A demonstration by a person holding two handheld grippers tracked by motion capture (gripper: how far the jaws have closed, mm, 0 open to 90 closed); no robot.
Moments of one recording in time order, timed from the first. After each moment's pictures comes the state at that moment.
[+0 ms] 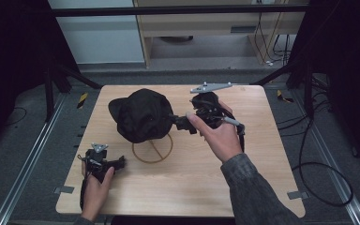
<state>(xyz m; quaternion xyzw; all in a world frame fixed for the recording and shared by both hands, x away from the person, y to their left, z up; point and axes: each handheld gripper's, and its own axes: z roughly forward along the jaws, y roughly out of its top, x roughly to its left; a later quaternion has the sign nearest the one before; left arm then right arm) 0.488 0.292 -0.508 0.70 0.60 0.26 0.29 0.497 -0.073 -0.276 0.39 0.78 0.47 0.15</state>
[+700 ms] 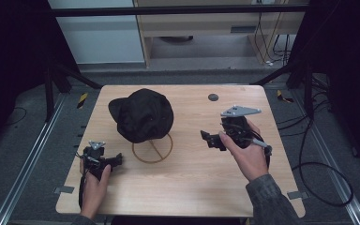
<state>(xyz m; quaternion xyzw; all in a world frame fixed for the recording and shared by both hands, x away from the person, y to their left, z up) 0.498 0.301 -0.508 0.69 0.61 0.26 0.28 0.476 -0.147 -0.335 0.42 0.77 0.43 0.20</state>
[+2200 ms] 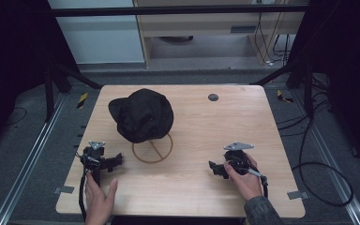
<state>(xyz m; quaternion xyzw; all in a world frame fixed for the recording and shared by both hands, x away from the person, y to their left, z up) 0.498 0.301 -0.508 0.69 0.61 0.26 0.28 0.473 -0.171 -0.490 0.49 0.77 0.37 0.15</state>
